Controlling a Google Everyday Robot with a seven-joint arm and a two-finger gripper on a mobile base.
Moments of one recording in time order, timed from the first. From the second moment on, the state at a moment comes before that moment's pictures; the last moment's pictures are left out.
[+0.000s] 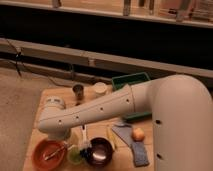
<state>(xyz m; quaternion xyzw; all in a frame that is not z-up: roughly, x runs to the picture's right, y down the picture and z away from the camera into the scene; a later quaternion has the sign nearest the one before) -0.202 0.246 0.703 -0.22 -0.25 -0.58 0.74</state>
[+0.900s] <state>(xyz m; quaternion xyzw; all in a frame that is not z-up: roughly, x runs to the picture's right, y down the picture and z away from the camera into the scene) -0.192 0.249 0.723 -0.22 -0.27 -0.57 0.74</state>
